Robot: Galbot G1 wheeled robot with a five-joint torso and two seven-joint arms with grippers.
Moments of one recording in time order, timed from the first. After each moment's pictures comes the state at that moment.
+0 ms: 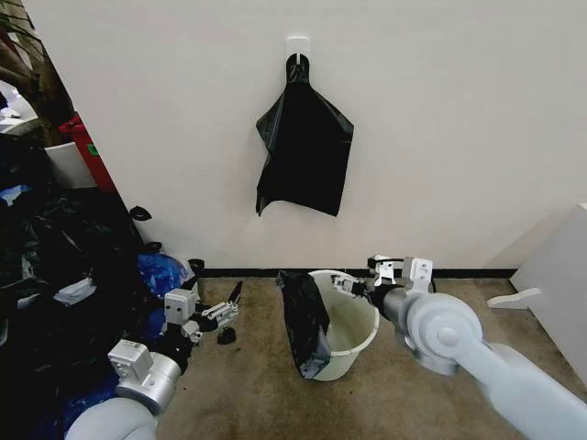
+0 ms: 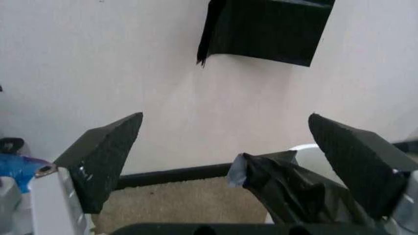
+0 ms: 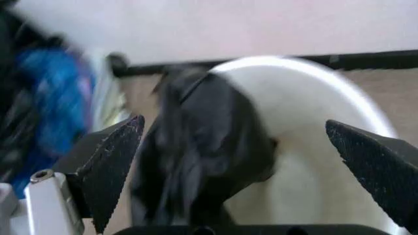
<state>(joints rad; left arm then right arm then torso) 1.67 -0.99 -0.50 -2.38 -0.55 0.18 -0.18 -0.91 0.79 -0.03 2.20 1.46 -0.56 0.73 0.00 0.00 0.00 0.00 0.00</state>
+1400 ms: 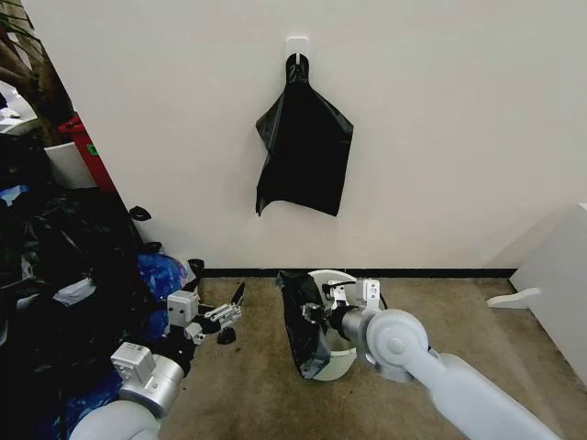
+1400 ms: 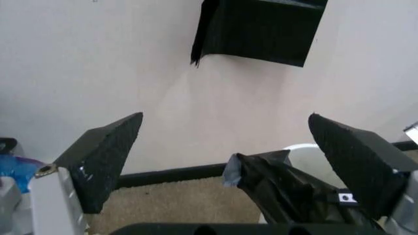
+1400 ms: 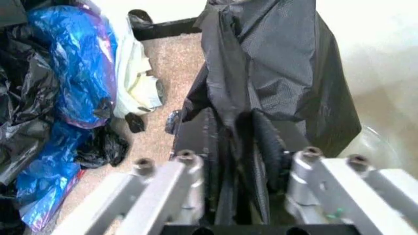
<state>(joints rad) 1.67 -1.00 -0.48 -2.39 -0.53 0.17 -0.18 -0.86 0.96 -0.19 2.03 1.43 -0.56 0.70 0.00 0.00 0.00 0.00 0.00</state>
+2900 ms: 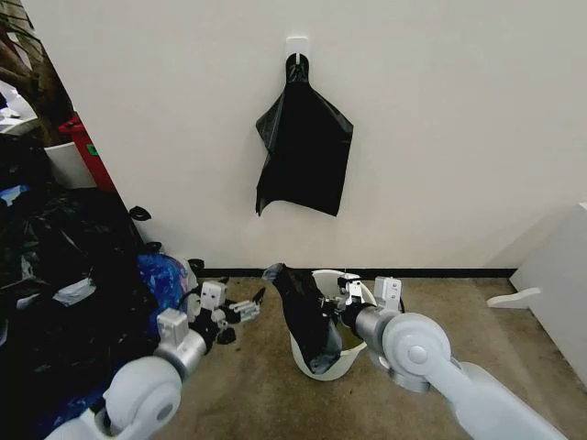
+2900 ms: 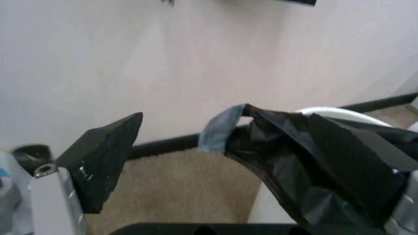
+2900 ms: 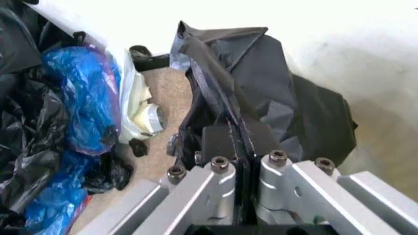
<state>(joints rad) 1.26 -0.84 -0.21 -2.15 -0.78 0.32 -0.25 -0.92 0.93 -0.10 2.12 1.44 -0.50 0.74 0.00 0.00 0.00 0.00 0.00</state>
